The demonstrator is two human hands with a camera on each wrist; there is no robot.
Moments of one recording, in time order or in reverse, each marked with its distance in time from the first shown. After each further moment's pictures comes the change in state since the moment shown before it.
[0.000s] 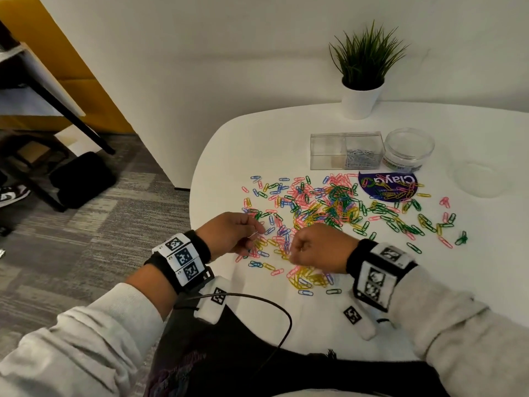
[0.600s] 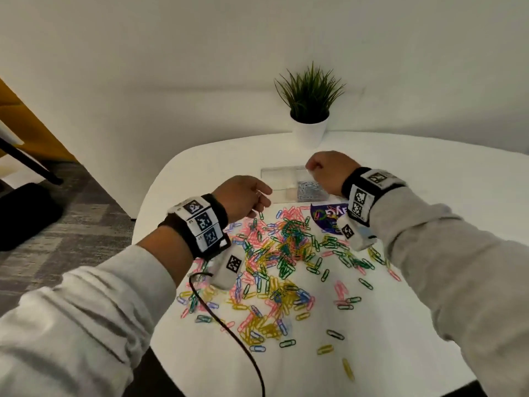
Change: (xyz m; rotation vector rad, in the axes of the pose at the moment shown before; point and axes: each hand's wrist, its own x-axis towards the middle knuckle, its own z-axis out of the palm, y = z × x) left_hand 0.093 0.147 0.063 0.087 0.037 0.165; right_hand 0.048 0.061 -0.200 -0.156 0.494 0.216
